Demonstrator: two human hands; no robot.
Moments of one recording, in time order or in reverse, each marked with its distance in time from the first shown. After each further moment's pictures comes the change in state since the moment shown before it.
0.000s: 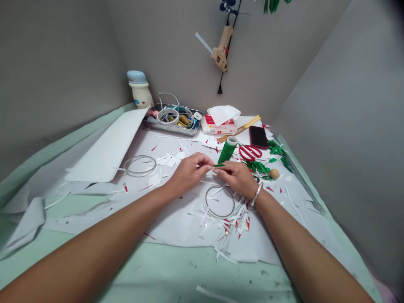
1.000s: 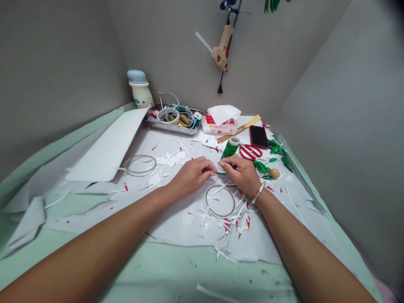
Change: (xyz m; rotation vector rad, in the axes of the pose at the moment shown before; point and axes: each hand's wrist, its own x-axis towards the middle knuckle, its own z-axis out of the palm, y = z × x) left_hand -0.001 -0.002 0.004 0.099 -0.117 0.085; right_hand 0.002 0.001 -0.005 -0.015 0.152 0.044
